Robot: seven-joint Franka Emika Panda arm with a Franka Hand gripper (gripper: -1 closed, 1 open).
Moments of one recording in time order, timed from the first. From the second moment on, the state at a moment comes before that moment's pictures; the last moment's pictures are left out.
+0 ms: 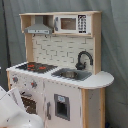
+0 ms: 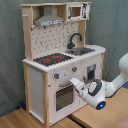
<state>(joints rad) -1.13 -0.66 2.18 -2.22 -1.48 2.09 1.32</state>
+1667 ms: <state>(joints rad) -1.18 -0.70 2.18 -2.11 -1.49 2.14 1.82</state>
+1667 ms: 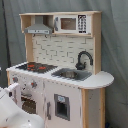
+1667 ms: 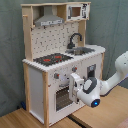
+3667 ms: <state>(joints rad) -1.12 -0.59 2.09 -2.23 -1.63 2.20 1.78</state>
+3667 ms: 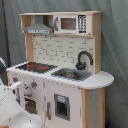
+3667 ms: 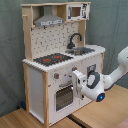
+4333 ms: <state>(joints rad) -1.14 -0.59 2.09 -2.24 -1.63 2.27 1.81</state>
